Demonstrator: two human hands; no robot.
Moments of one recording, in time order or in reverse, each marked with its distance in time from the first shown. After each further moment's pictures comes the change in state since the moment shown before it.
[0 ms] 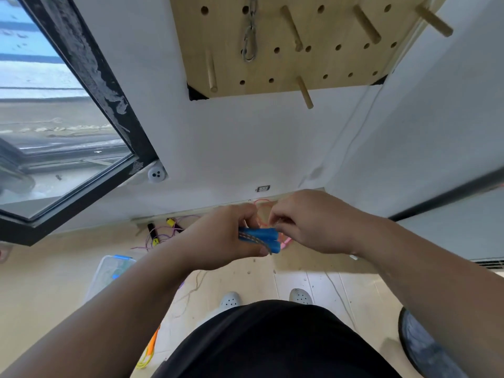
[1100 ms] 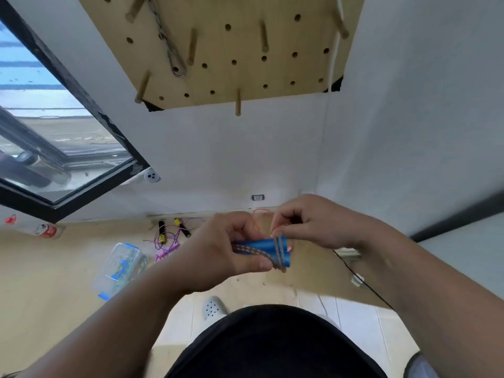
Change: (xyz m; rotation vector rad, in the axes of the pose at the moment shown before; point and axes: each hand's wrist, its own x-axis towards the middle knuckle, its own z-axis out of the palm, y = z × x) left_hand 0.073 0.225 0.184 -0.409 0.194 -0.116; right_hand -0.137 0.255 -0.008 0.564 -0.044 -0.225
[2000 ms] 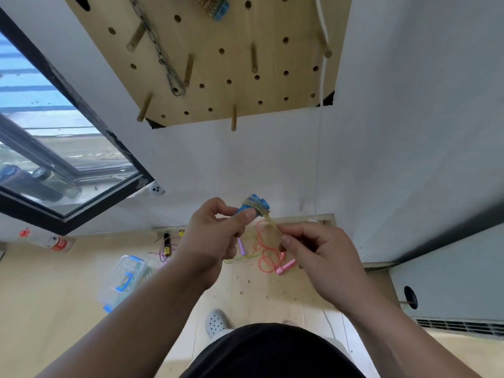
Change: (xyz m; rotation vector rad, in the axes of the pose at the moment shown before) left_hand 0.033 0.018 0.026 -0.562 0.524 -0.186; right_hand -0.056 0.005 0.048 0.494 0.618 0.034
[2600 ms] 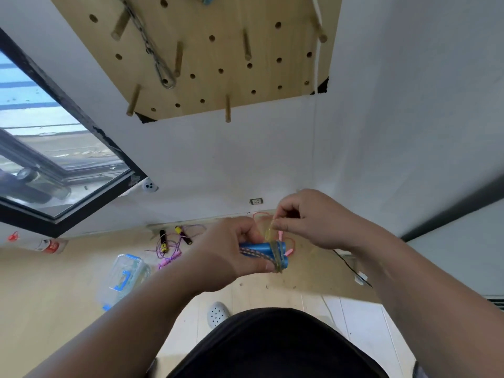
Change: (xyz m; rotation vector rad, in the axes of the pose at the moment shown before) left_hand -0.010 -0.004 -0.020 0.915 -0.399 0.169; right_hand 0.059 -0.022 -0.009 -0.569 -0.379 -0.052
